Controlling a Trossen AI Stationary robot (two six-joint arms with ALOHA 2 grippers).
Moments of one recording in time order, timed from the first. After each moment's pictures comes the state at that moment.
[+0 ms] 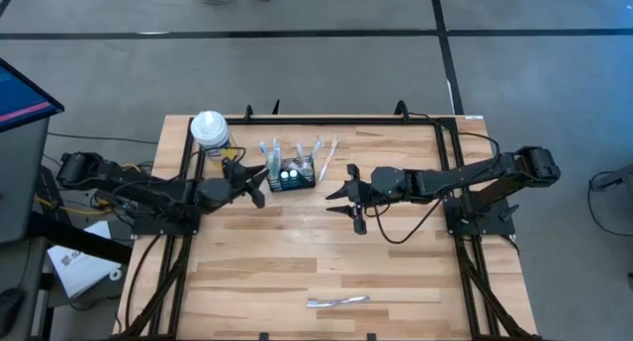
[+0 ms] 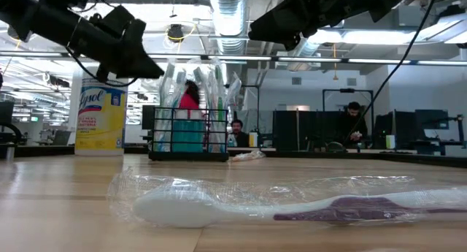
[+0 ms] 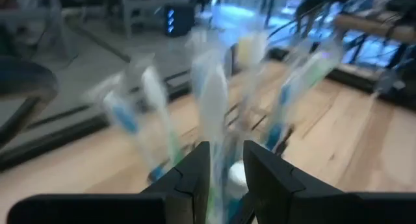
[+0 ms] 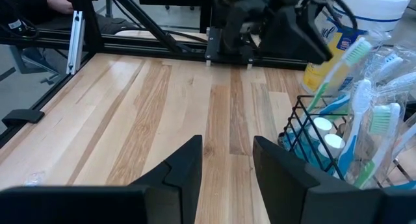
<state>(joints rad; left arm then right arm) -0.09 0.95 0.30 0.33 -0.82 -0.35 0.07 1.41 0.82 0.24 0.00 -0.05</state>
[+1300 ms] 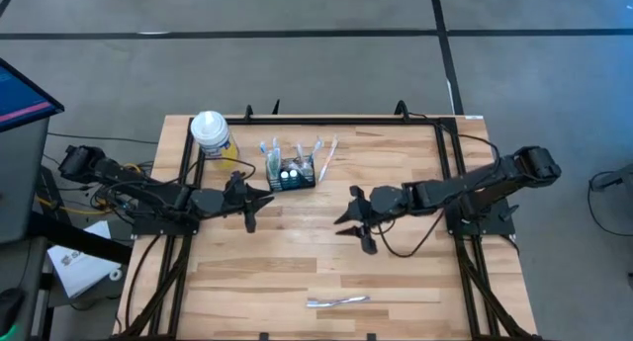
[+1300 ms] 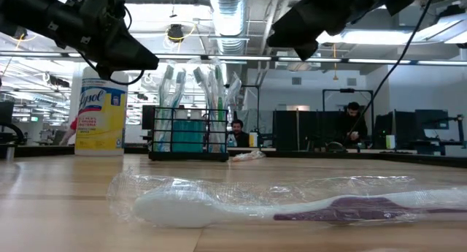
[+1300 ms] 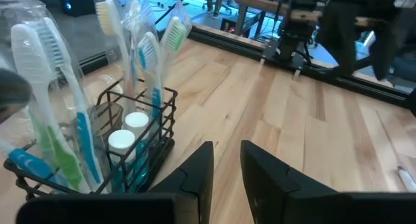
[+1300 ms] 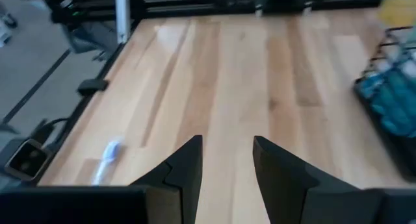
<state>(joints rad) -0.26 0.89 0.30 0.28 -0.59 -0.37 0.20 1.41 0.82 0.09 -0.03 0.14</state>
